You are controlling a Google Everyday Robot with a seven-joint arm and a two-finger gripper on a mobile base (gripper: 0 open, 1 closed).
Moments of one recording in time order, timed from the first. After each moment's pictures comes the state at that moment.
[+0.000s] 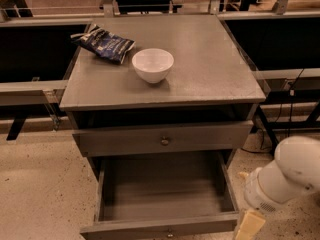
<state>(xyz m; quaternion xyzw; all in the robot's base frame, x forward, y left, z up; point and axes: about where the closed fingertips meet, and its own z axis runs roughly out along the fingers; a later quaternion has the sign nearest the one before) 0.374 -0.213 0.639 -0.59 0.80 0.10 0.11</state>
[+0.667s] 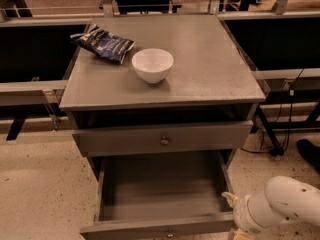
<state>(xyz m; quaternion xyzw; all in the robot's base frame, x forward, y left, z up) 0.363 -0.208 0.509 -0.61 0.76 0.14 0.16</state>
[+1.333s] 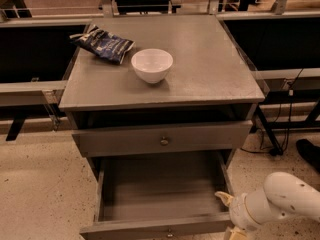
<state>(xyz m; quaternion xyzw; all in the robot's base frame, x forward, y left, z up) 0.369 -0.193 0.503 -0.63 0.73 0.18 0.18</state>
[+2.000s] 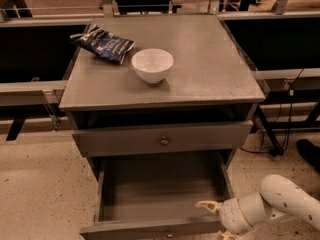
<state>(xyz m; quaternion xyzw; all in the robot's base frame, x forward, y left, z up) 0.359 -0.146 0.490 -0.67 0.62 0.31 0.26</state>
